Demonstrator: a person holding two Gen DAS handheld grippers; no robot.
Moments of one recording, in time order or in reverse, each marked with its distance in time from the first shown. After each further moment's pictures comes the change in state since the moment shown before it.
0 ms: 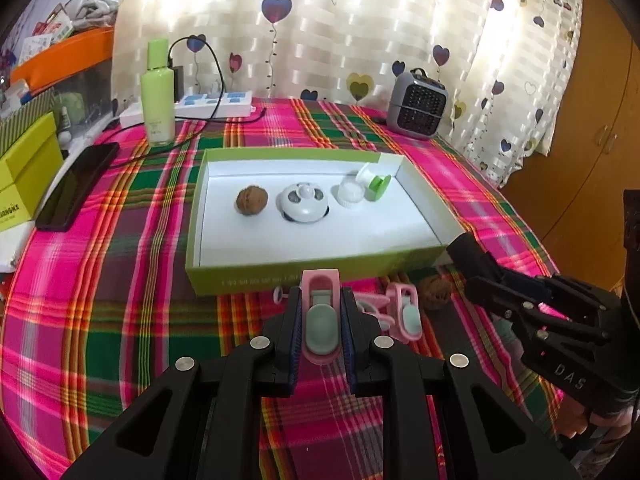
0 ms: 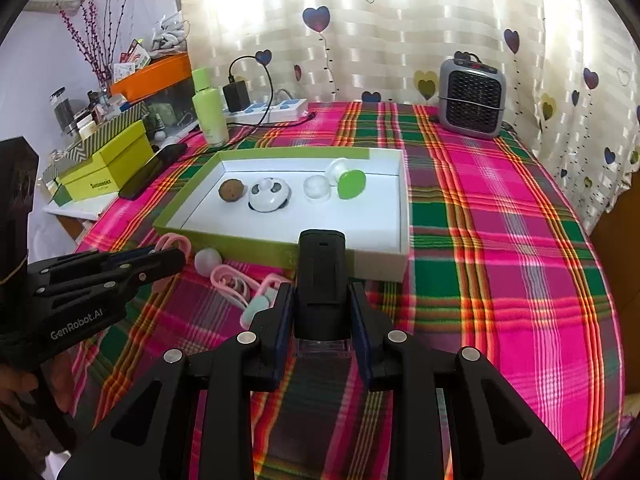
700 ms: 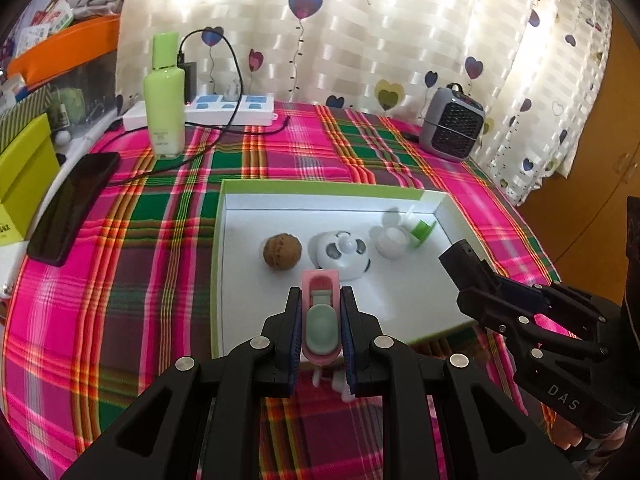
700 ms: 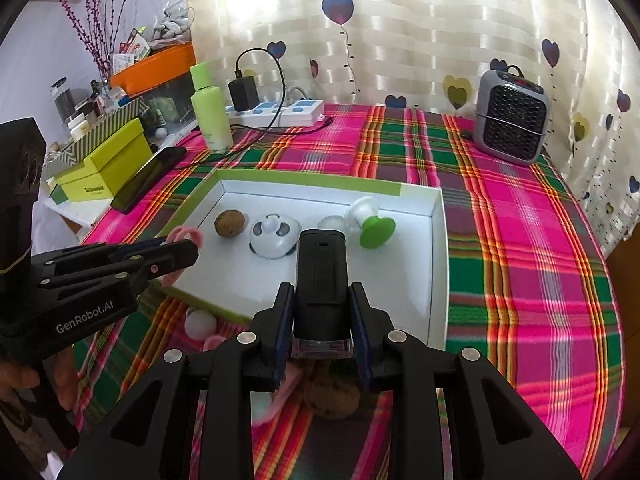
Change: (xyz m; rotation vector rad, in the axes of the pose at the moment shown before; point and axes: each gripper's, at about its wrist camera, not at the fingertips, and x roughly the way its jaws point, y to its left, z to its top) left arm 0.037 0.029 0.047 -0.055 0.021 0.025; right arm 0.045 0.007 0.051 -0.053 0.037 0.033
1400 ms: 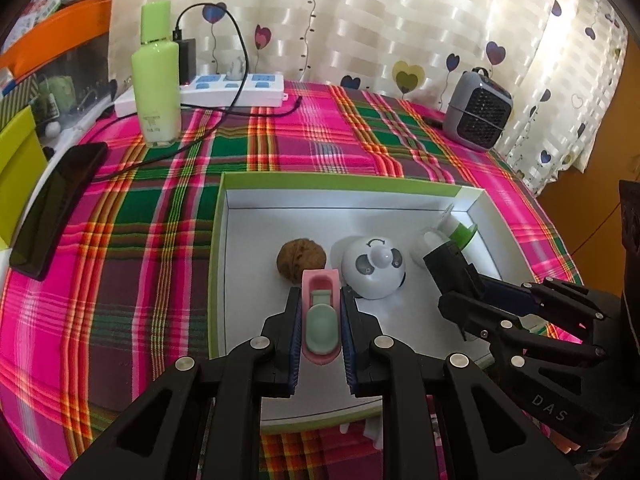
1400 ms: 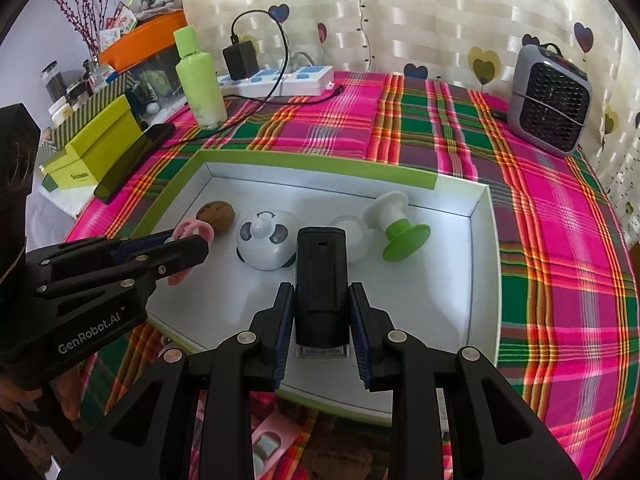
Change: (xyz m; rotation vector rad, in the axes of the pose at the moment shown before) left arm 0.042 0.012 0.014 -0.009 0.070 0.028; right arm 0.053 -0.001 0.016 -0.017 0.123 0.031
